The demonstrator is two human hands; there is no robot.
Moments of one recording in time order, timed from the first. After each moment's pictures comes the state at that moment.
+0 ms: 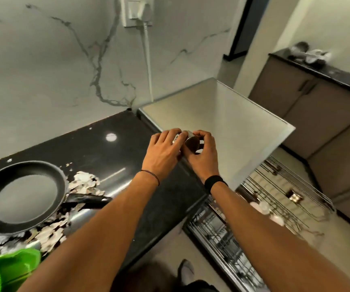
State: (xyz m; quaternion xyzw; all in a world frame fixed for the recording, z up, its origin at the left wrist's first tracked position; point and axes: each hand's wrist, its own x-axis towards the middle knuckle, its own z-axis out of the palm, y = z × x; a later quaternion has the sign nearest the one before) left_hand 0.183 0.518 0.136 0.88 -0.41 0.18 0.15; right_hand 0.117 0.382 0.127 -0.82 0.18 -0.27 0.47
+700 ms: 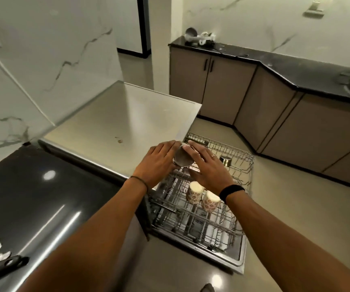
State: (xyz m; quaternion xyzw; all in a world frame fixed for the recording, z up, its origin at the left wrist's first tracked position) left_hand 0.072 0.320 0.124 0.73 -0.66 0.10 0.14; right_hand -0.108 0.192 0.109 -0.96 0.15 -0.23 0.05
